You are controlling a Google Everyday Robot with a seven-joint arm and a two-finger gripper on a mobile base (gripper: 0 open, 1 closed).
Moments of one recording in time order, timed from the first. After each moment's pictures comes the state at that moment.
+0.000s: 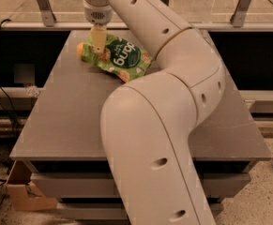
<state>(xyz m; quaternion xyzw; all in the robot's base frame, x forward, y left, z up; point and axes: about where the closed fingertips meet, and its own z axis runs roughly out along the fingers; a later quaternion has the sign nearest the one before) 0.760 0.107 0.906 -0.71 0.68 -0.07 0.17</state>
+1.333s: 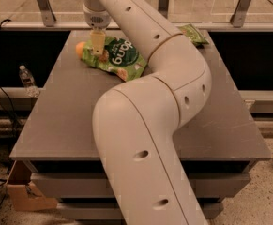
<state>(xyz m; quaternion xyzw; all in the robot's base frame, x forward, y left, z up) 0.784 0.114 0.885 -0.71 0.68 -0.07 0.17</state>
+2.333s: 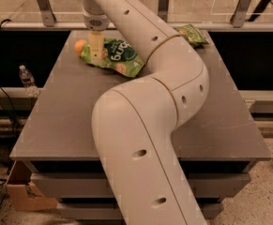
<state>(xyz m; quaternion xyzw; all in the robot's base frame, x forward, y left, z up) 0.792 0.121 0.876 -0.71 0.68 -0.07 0.18</state>
